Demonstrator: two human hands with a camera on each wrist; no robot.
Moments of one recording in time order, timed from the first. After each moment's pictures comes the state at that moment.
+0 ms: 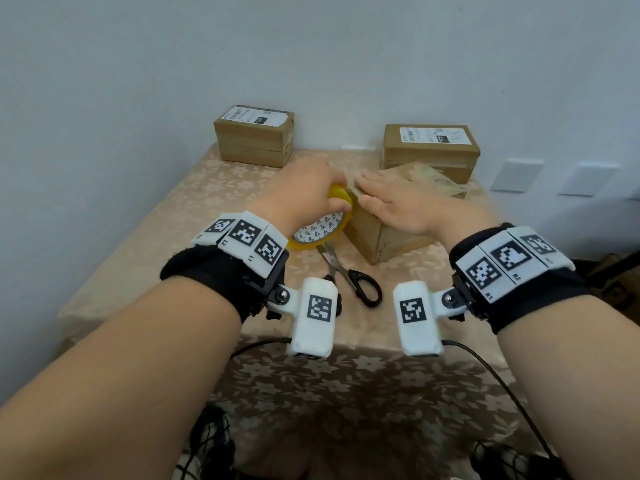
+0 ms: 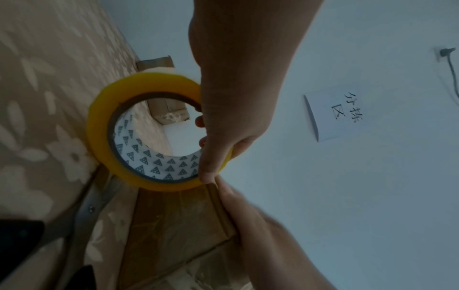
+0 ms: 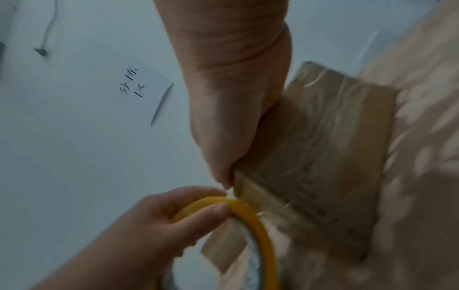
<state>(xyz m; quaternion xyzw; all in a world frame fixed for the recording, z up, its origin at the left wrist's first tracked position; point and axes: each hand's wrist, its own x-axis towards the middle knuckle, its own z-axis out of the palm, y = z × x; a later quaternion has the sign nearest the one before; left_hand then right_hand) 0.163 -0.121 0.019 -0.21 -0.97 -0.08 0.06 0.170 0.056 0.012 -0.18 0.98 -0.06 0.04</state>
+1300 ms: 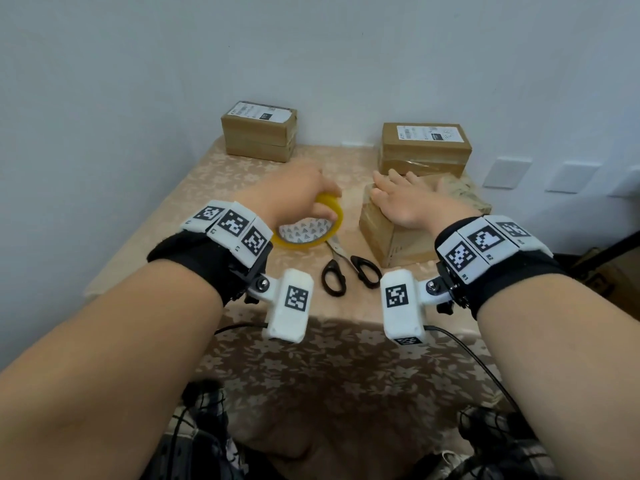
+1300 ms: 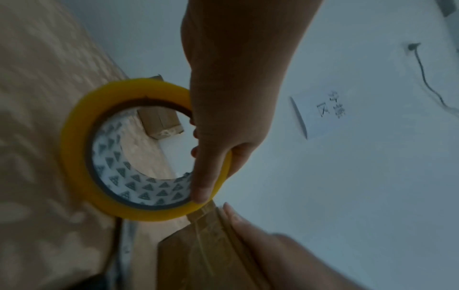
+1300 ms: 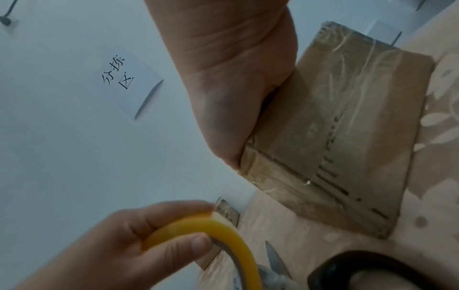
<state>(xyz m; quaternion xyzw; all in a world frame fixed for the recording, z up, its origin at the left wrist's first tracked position) 0.182 -0.146 0.022 -0.27 -0.96 -0.03 0.01 0.187 0.048 0.004 0.00 0.99 -0.06 0.10</state>
